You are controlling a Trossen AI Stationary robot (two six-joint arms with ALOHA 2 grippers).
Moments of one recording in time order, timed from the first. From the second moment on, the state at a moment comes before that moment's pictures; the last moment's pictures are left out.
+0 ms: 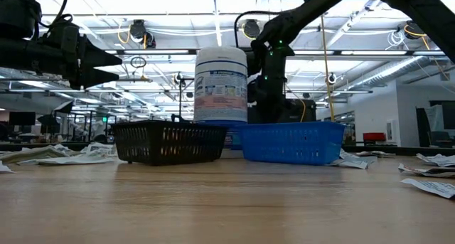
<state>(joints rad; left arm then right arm) 0.62 0.03 0.02 0.03 0.15 -0.14 -0.50 2.04 1.61 -0.95 -0.05 0.25</state>
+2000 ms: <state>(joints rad) 0.62 0.03 0.02 0.03 0.15 -0.14 -0.22 1.59 1.24 -1.18 0.05 1.18</state>
